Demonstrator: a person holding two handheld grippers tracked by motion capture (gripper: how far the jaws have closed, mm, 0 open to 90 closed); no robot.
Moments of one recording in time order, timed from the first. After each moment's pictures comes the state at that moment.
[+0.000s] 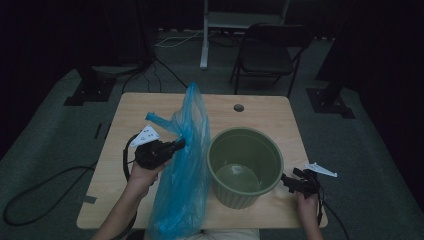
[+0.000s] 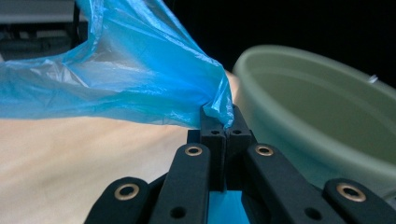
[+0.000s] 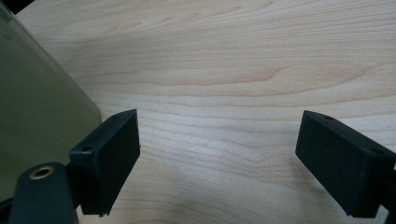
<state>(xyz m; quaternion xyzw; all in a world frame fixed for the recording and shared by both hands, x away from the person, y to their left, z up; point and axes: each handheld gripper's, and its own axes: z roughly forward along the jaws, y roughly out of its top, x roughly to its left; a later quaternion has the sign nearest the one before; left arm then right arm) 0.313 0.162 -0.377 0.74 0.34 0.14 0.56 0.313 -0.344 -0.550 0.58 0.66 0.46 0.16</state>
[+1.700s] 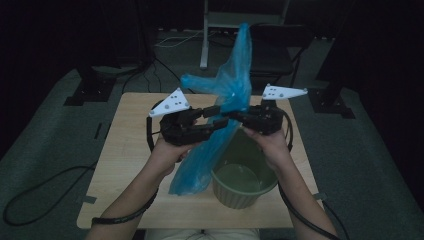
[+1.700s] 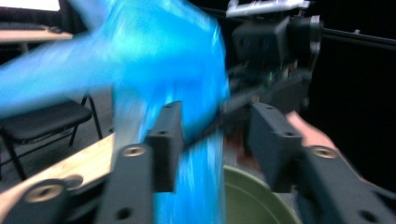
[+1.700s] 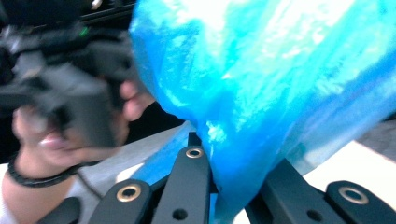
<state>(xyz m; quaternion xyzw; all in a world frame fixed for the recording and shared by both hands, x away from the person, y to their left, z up) 0.306 0.087 -0.259 0.73 0.23 0.11 0.63 0.356 -0.166 -0.274 0.21 0.75 0.63 0.05</state>
